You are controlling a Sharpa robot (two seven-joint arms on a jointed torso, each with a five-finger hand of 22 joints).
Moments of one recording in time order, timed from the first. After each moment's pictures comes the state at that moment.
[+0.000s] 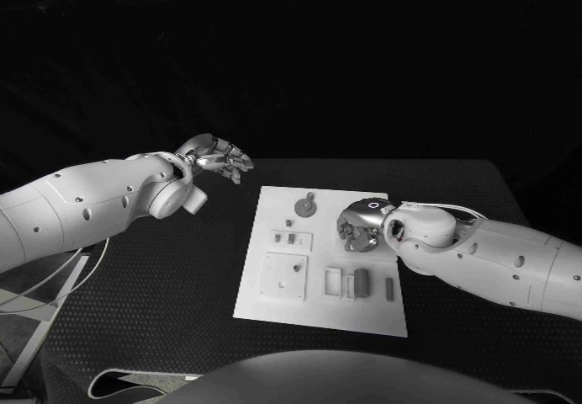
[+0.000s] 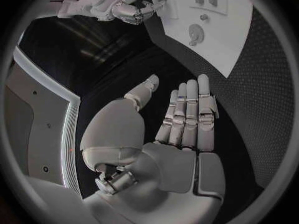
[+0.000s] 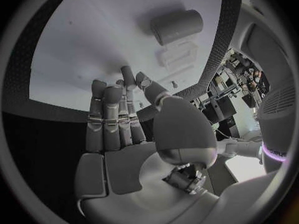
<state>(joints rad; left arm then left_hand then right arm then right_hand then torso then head) 1.23 -0.80 -0.13 1.19 -0.53 -0.19 0.15 1.05 -0.10 0.49 -0.21 0.05 0.82 0.20 0.29 0.54 1.11 0.14 0.11 0.28 0.95 0.06 0.65 0.66 0.05 1.12 -0.04 0.07 0.91 1.10 -0.64 -0.16 1.33 -1.77 -0.12 -0.10 1.18 -0.08 0.51 -0.29 0.05 0.95 0.13 0.33 0.57 1.26 0.06 0.15 0.25 1.30 -0.05 0.91 0.86 0.25 1.16 0.03 0.55 1.31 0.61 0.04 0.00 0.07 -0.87</state>
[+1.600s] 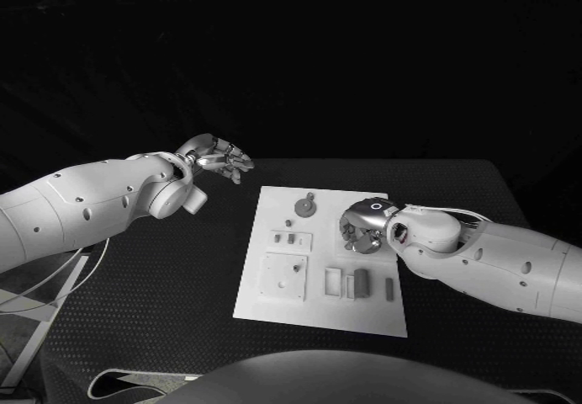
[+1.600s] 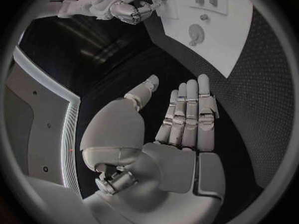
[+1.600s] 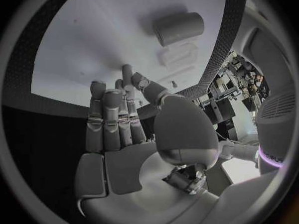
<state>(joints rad) 1.23 -0.80 -0.13 1.19 -0.53 -0.19 0.15 1.05 -0.10 0.48 -0.20 0.05 0.82 0.20 0.29 0.54 1.11 0.14 0.11 0.28 0.95 0.06 0.65 0.66 0.06 1.12 -0.04 0.07 0.91 1.10 -0.67 -0.16 1.37 -1.81 -0.16 -0.11 1.20 -0.08 0.67 -0.29 0.04 1.02 0.10 0.36 0.60 1.29 0.05 0.15 0.27 1.32 -0.08 0.99 0.89 0.24 1.17 0.02 0.61 1.31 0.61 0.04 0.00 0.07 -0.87</state>
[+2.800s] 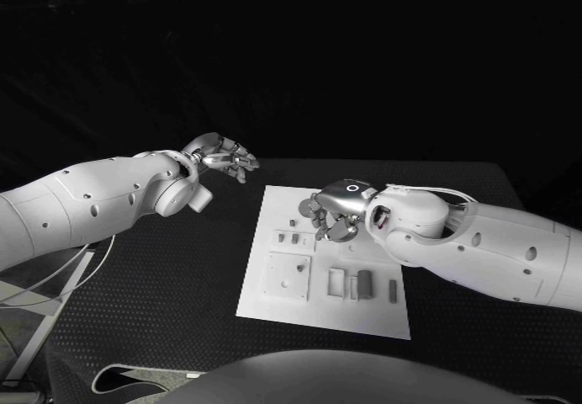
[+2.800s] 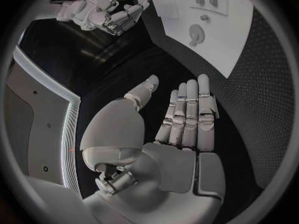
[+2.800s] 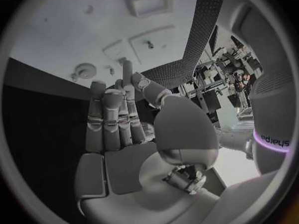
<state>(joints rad) 1.23 -0.80 -0.13 1.19 -0.53 -0.19 0.15 1.05 -0.10 0.48 -0.20 0.05 0.82 0.20 0.29 0.54 1.11 0.14 0.11 0.28 0.95 0.06 0.65 0.66 0.06 1.12 -0.04 0.07 0.91 1.17 -0.60 -0.13 1.51 -1.76 -0.13 -0.11 1.20 -0.08 0.68 -0.29 0.05 1.02 0.10 0.36 0.61 1.29 0.05 0.15 0.27 1.32 -0.07 0.99 0.89 0.24 1.17 0.02 0.62 1.31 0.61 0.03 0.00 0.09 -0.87</state>
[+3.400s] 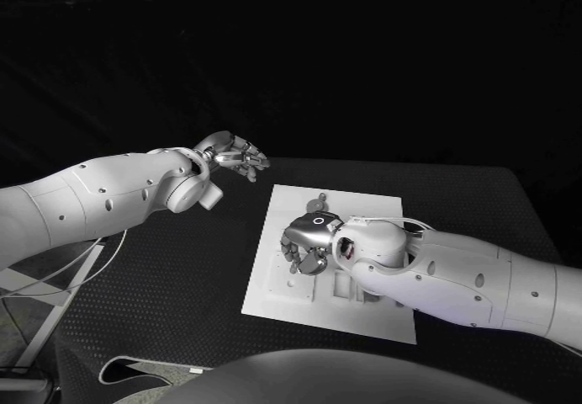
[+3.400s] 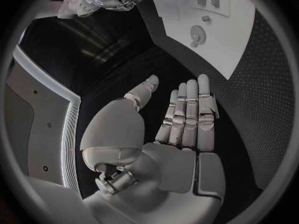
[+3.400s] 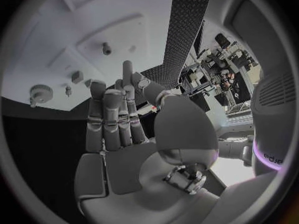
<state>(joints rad) 1.23 -0.80 -0.13 1.20 -0.52 -0.19 0.15 1.05 -0.10 0.48 -0.20 0.05 0.82 0.20 0.29 0.54 1.11 0.14 0.12 0.28 0.95 0.06 0.65 0.67 0.06 1.12 -0.04 0.07 0.91 1.09 -0.45 -0.16 1.46 -1.77 -0.10 -0.10 1.20 -0.08 0.68 -0.30 0.04 1.02 0.10 0.36 0.62 1.29 0.05 0.15 0.27 1.32 -0.07 1.00 0.89 0.24 1.17 0.02 0.63 1.31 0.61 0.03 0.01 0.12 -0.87</state>
